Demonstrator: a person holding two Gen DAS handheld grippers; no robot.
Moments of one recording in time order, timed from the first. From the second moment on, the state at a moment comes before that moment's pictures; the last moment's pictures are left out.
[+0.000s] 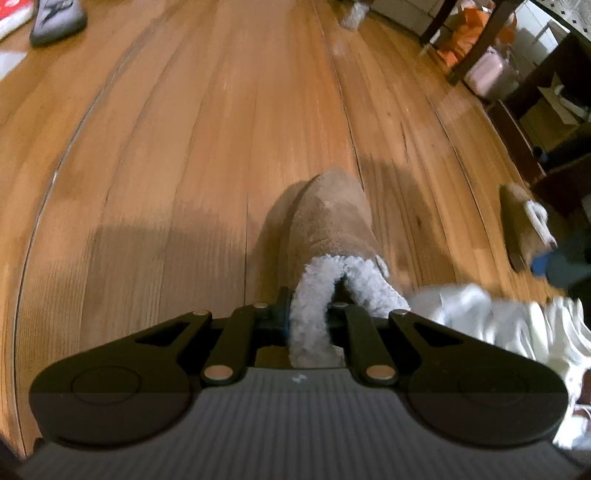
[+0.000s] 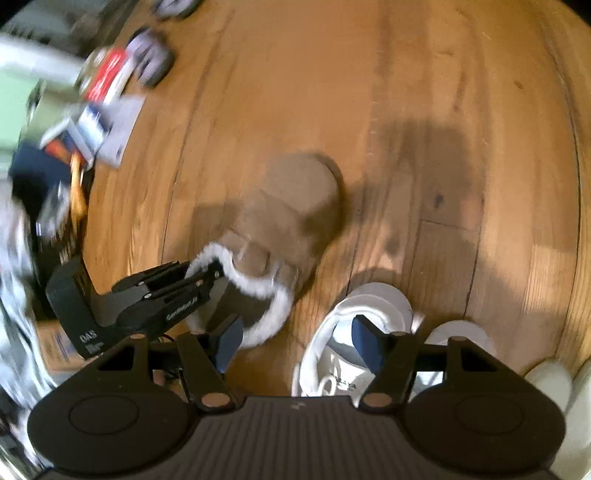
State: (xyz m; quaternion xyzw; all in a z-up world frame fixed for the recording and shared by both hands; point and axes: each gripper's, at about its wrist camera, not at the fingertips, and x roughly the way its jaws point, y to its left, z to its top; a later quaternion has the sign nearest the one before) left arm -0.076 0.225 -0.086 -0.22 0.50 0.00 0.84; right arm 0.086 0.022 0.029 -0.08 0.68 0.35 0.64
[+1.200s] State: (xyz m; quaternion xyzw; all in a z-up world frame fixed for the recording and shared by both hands) left arm -0.152 0.250 -0.074 -0.26 0.55 -0.01 0.79; right arm -0.033 0.133 -0.050 -0.45 0.48 0.51 0.55
